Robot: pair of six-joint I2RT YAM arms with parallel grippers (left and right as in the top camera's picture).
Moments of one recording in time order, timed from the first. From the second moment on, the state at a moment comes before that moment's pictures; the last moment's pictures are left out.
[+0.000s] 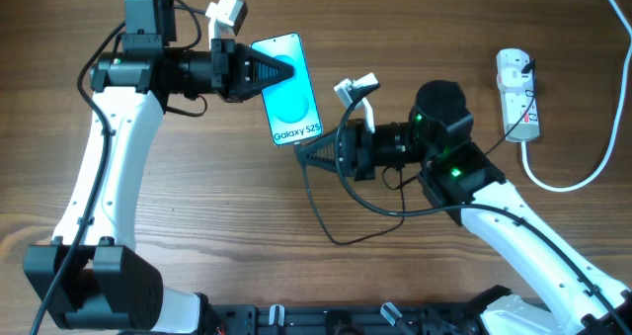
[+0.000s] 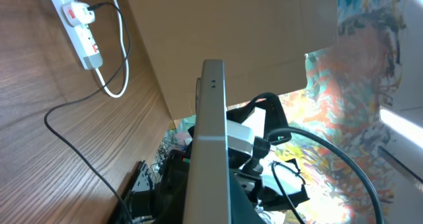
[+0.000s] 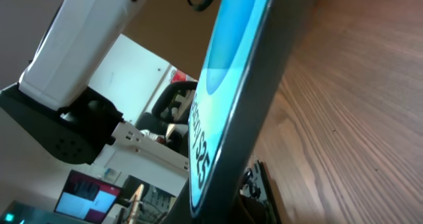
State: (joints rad) left arm -0.03 1.64 1.49 -0.83 1.51 -0.30; right arm 0.50 1.32 0.86 0.32 -1.14 0.84
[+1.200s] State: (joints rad) left arm -0.03 1.64 1.49 -0.81 1.50 -0.30; right arm 0.47 1.32 0.86 0.32 -1.20 0.85
